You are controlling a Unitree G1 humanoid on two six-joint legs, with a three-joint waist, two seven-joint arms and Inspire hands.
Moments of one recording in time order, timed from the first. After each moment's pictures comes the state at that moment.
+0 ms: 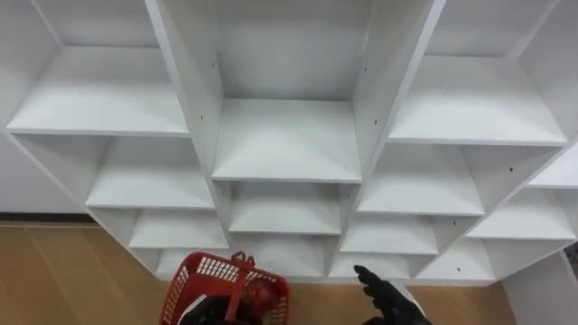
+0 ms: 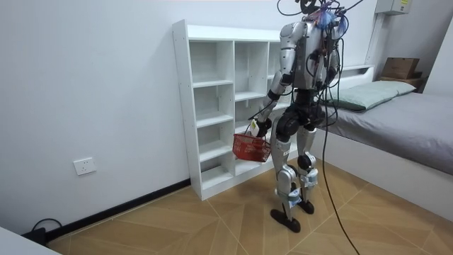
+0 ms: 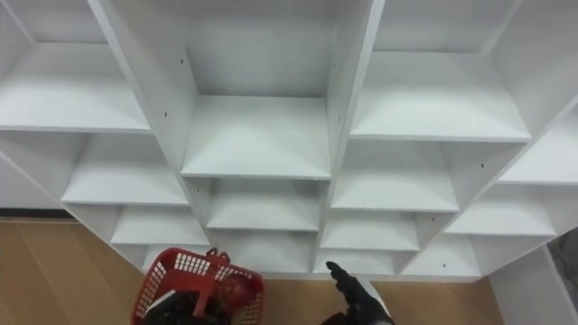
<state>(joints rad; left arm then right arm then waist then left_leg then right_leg) 0.07 0.22 -0.29 0.87 -0.13 0.00 -0.10 0.14 -0.23 0.30 0.73 -0.05 -0.05 0.02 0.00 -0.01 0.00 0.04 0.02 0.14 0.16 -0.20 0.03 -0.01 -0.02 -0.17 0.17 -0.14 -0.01</state>
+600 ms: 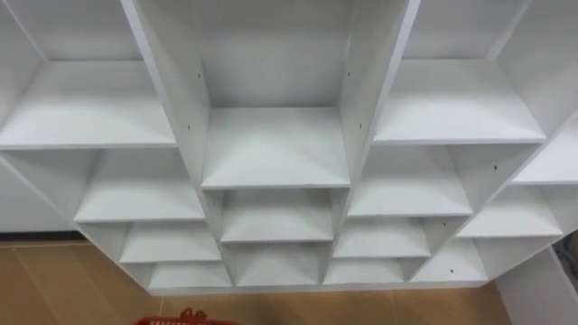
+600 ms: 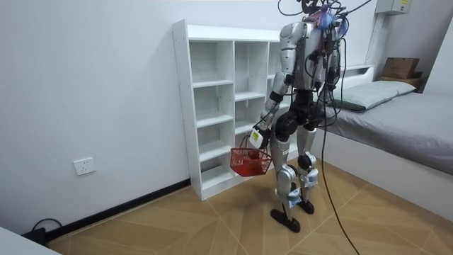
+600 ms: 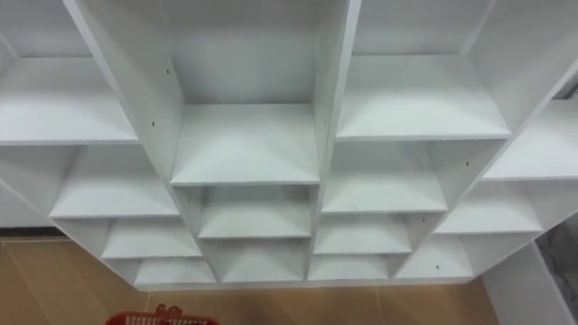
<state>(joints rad) 0.13 0.19 -0.02 1.08 -0.06 0.02 -0.08 0.15 -0.22 0.04 1.15 0.19 -0.06 0.08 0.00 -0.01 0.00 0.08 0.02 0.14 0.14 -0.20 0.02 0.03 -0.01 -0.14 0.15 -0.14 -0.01</state>
